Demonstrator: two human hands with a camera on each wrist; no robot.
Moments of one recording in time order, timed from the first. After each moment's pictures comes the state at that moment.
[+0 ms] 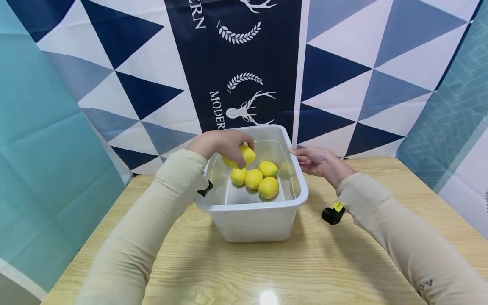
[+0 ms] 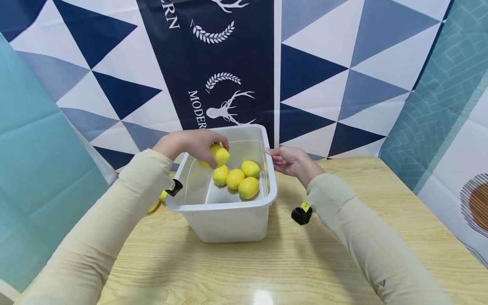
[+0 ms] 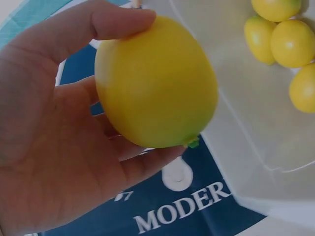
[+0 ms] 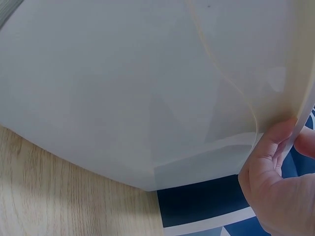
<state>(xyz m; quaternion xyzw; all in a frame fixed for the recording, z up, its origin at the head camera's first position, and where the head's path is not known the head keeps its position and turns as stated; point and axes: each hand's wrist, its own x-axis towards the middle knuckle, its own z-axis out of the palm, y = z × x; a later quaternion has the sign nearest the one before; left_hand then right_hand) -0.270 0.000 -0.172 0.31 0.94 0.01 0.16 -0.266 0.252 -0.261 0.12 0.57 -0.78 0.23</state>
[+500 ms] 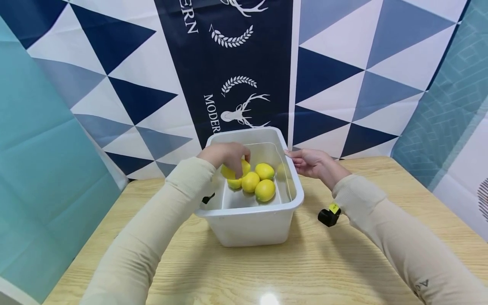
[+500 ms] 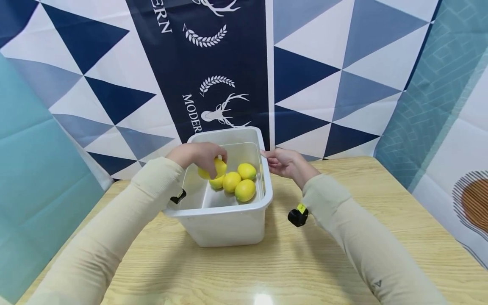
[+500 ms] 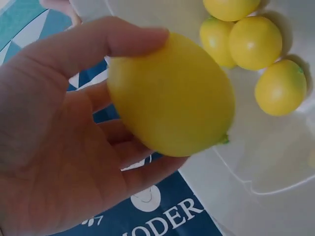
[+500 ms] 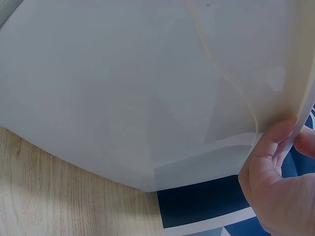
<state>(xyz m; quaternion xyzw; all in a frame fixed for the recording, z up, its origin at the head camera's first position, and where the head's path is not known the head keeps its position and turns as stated) -0.283 0.016 -0.198 0.26 0.94 -0.02 0.20 -0.265 0.253 -0.264 0.13 0.55 -0.79 0.22</state>
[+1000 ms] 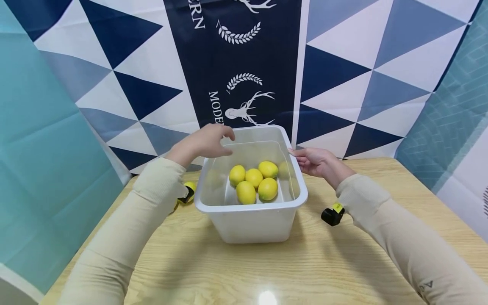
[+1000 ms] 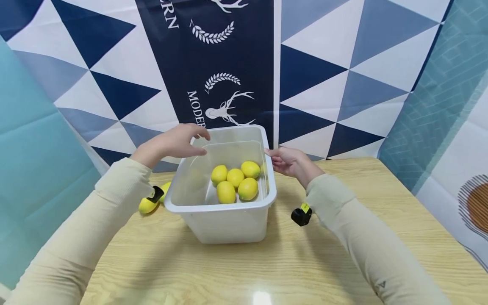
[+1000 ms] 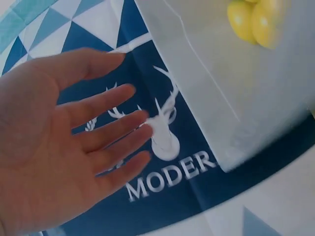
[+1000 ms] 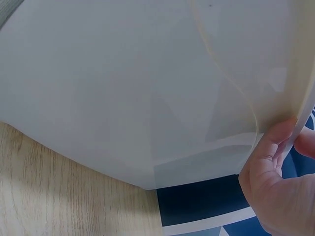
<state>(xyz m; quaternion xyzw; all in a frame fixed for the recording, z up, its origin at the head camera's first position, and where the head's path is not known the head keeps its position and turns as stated) -0.271 -0.037 -0.177 0.28 0.96 0.07 0.02 -0.263 0.250 -0.260 0.12 0.57 -0.78 0.22</state>
